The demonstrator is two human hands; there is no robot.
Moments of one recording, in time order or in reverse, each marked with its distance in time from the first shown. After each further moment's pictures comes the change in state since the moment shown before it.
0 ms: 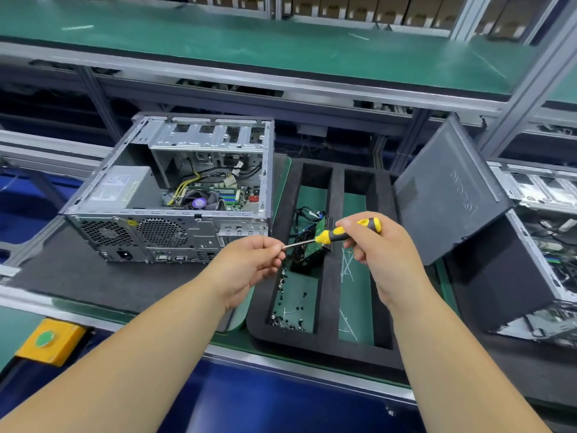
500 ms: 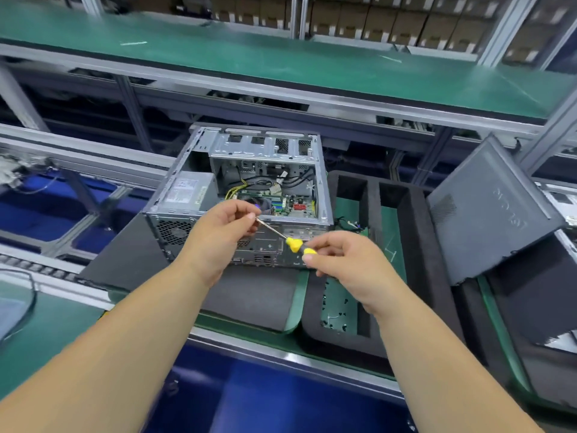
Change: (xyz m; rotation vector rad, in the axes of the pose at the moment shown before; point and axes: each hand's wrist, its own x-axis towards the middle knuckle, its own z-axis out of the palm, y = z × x) left_hand -0.040 0.060 -0.128 0.184 0.206 0.421; right_hand -0.031 -0.019 0.125 -0.205 -0.314 0.006
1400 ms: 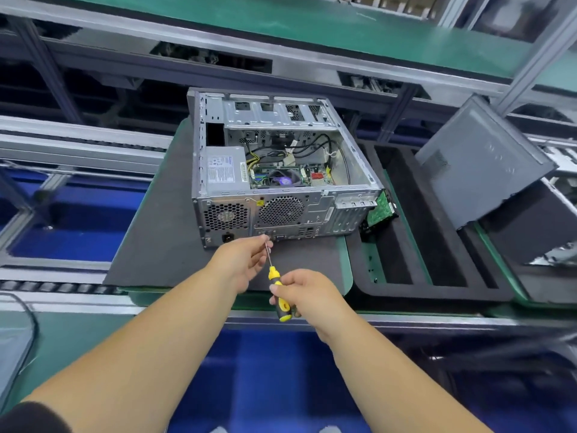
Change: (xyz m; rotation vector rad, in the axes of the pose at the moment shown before) left_hand 0.016 -0.094 -0.102 -0.320 -0.039 -0.816; right_hand 0.000 0.017 0.226 0.105 0.101 0.461
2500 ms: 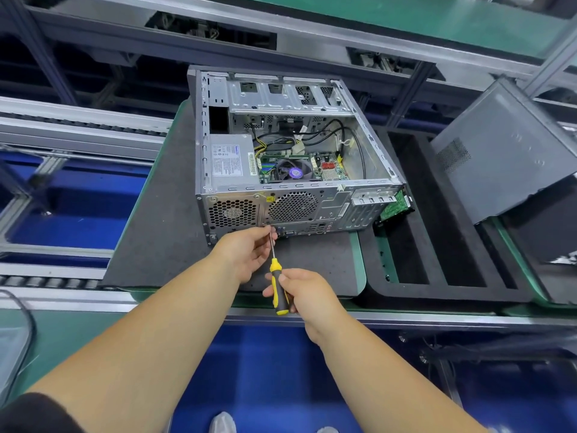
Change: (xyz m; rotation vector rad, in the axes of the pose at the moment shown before) left_hand 0.036 0.009 -0.012 -0.040 -0.069 -0.084; right_hand 0.038 0.007 0.025 0.181 0.016 0.108
